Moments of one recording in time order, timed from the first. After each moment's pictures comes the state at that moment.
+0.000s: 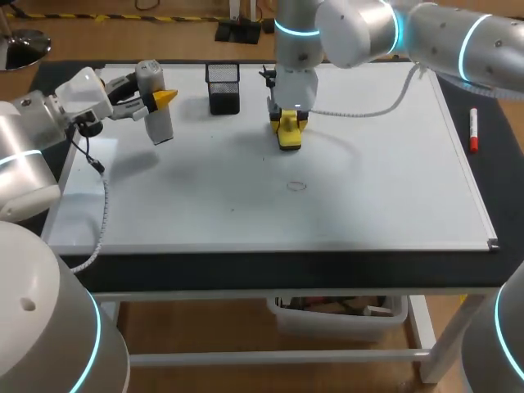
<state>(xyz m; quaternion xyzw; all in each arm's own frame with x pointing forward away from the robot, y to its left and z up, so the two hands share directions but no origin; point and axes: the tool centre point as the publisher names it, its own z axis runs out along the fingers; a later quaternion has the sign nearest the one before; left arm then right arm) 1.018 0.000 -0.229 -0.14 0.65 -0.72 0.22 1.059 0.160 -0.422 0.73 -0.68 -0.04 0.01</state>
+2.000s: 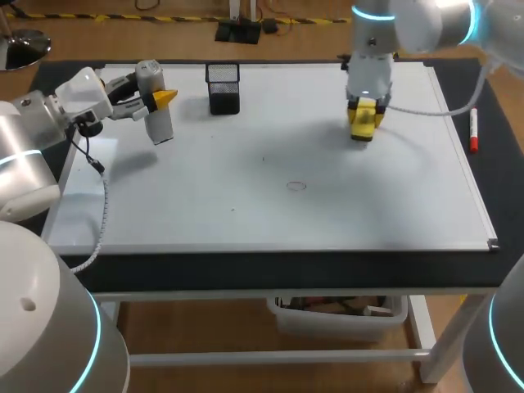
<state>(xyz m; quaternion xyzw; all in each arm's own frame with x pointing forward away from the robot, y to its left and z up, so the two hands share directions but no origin) 1.018 0.000 -0.229 -0.14 0.65 -0.72 0.22 1.076 -0.032 -0.410 0.56 -0.82 -0.02 0.05</state>
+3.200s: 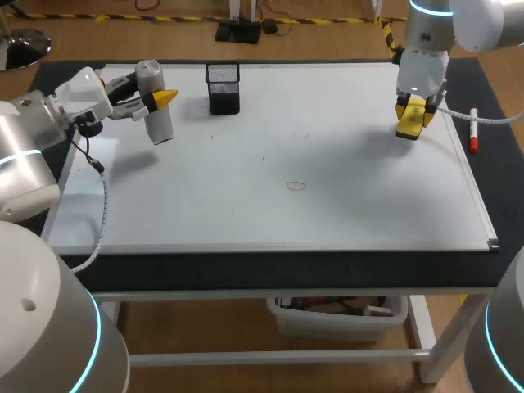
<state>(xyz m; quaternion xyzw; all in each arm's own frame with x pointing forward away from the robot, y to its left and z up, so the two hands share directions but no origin) 1.018 0.000 -0.229 -0.14 0.65 -0.72 0.22 1.052 -0.124 -0.389 0.50 -0.87 -0.02 0.05</state>
